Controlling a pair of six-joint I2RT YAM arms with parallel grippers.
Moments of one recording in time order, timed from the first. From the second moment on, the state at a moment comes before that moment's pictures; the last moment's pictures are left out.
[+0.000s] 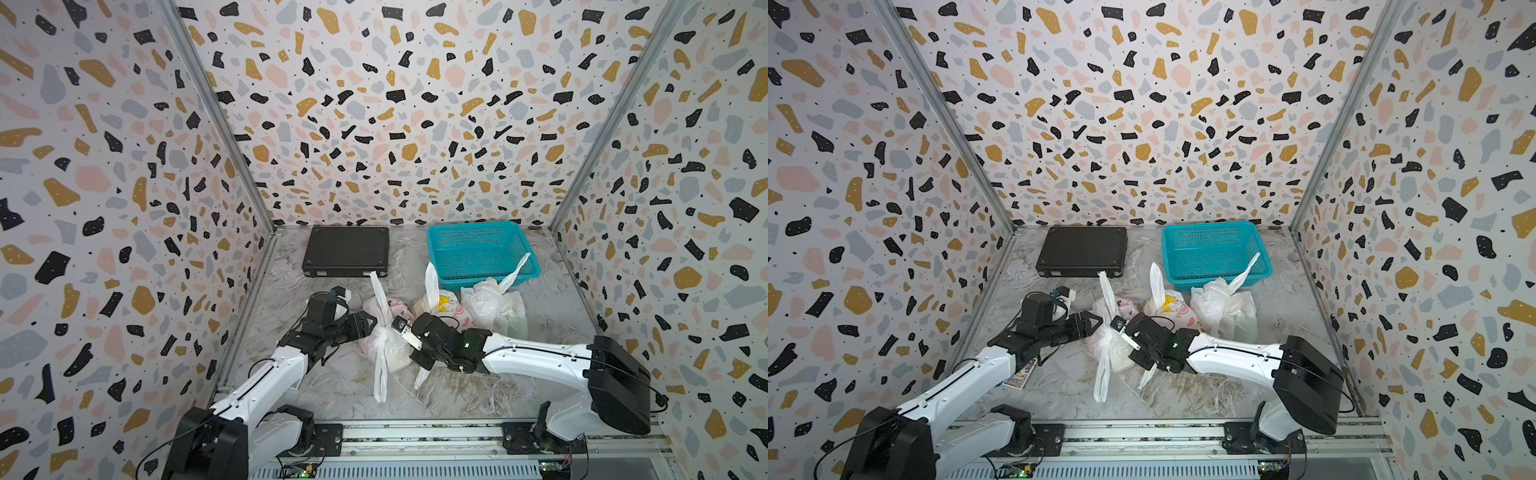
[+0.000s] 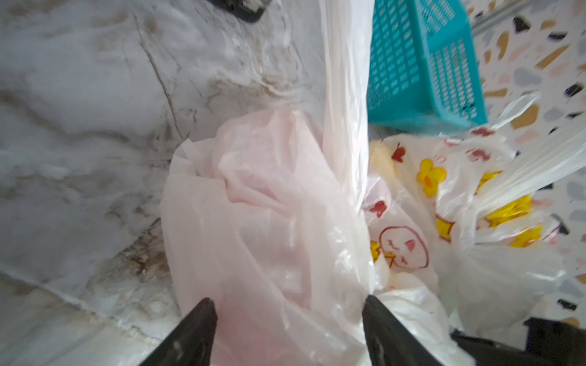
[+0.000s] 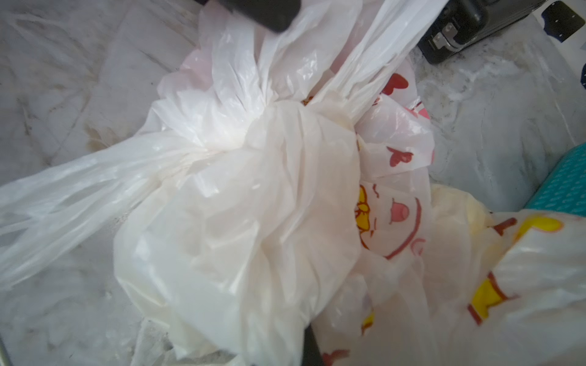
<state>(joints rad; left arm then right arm) -0.29 1.10 0.52 -0.18 0.42 -0.57 1.09 1.49 0.91 -0.28 0.17 -0.08</state>
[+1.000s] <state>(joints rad) -0.24 0.91 0.51 -0.29 0.17 -0.64 1.00 1.25 0.92 -0.34 0.01 -0.07</state>
